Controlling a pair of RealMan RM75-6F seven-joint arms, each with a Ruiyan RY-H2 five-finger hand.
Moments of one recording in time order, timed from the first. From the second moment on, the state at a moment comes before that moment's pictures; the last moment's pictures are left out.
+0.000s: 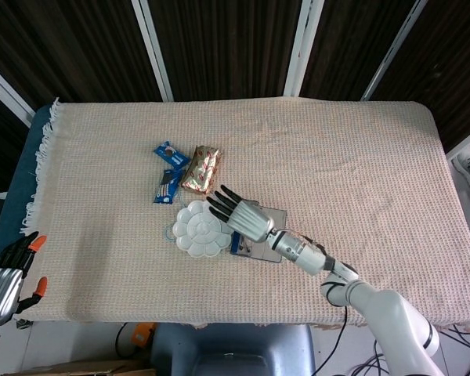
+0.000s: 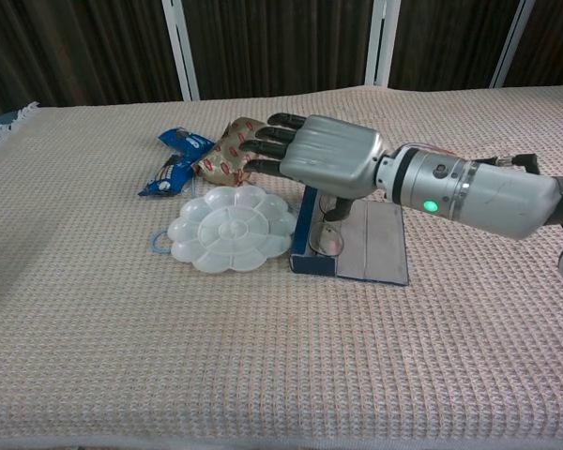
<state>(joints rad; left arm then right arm) -0.12 -1.05 0.01 -1.60 1.57 1.44 -0.09 1.00 -1.91 0.00 -0.59 -1.72 1.08 -0.24</state>
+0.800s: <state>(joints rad) -0.12 -1.05 0.02 -1.59 1.58 1.45 -0.10 1.01 -1.96 0.01 -0.55 -1.71 1.11 -0.24</state>
